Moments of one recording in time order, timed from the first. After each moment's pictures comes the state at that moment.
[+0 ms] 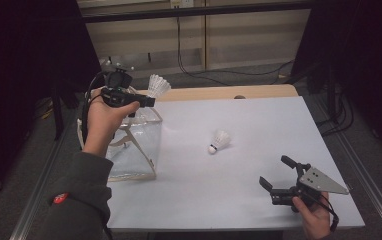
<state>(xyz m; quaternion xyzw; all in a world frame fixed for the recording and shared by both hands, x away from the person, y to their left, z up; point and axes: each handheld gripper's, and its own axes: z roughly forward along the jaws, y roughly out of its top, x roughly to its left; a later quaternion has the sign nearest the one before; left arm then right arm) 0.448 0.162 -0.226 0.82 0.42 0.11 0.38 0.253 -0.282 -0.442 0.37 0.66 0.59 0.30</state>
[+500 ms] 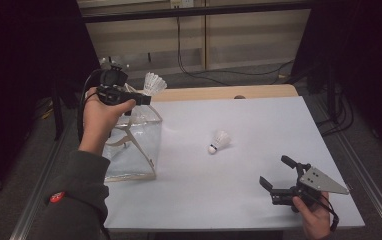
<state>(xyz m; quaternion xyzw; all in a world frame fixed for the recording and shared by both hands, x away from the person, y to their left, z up) 0.450 0.169 -0.222 0.81 0.43 0.12 0.38 0.253 -0.282 -0.442 0.37 0.66 0.59 0.30</state>
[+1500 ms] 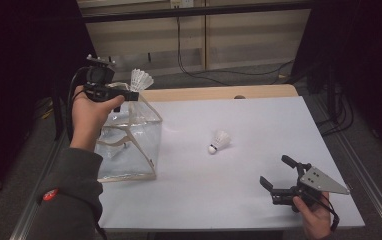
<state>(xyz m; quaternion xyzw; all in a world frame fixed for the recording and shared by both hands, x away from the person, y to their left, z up) 0.454 0.195 -0.216 0.79 0.47 0.14 0.37 0.253 -0.282 -0.441 0.37 0.65 0.59 0.31</state>
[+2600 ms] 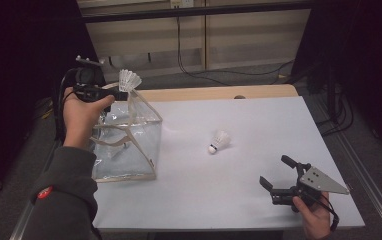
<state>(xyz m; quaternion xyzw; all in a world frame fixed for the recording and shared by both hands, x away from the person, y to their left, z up) 0.460 0.217 -0.221 0.77 0.50 0.15 0.36 0.253 -0.282 -0.442 0.37 0.65 0.59 0.30</state>
